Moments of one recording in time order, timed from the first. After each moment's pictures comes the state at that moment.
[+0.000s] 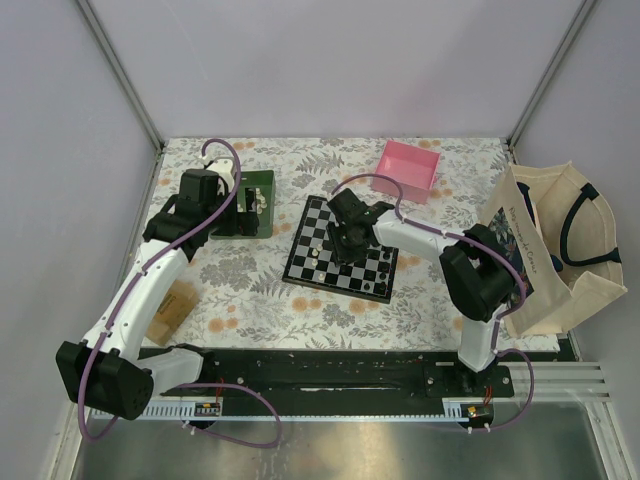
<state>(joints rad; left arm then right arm) -0.26 1.17 1.13 -0.69 0.00 -0.17 0.72 1.88 1.34 -0.58 -0.04 0.42</state>
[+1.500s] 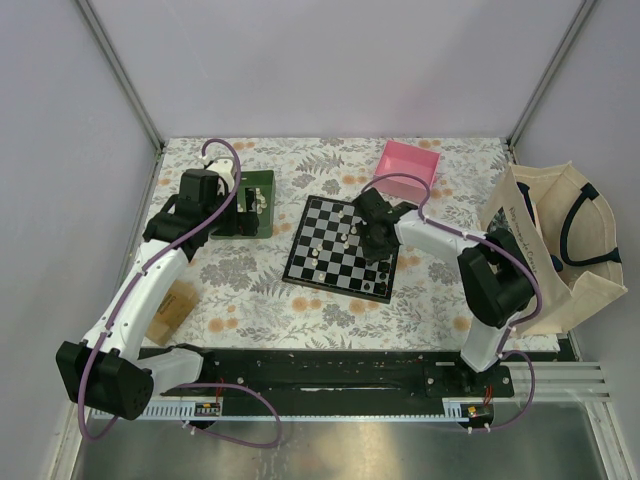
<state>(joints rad) -0.26 1.17 1.13 -0.69 0.00 -0.17 0.61 1.79 1.22 -0.61 0.09 0.42</state>
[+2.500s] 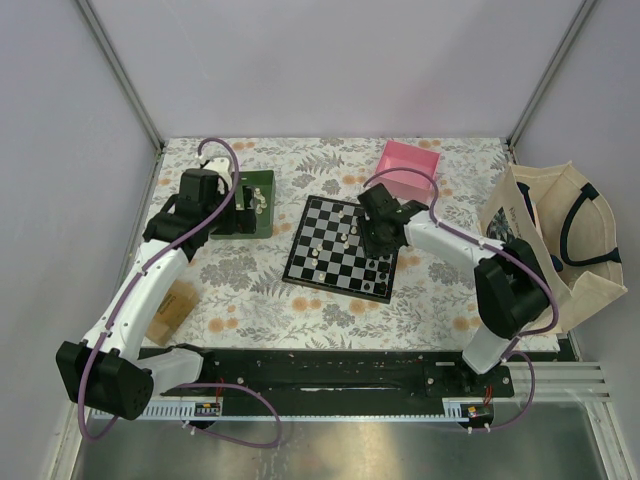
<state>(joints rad) -0.26 1.17 1.13 -0.69 -0.04 -0.19 0.60 1.71 1.20 -0.61 0.09 0.37</state>
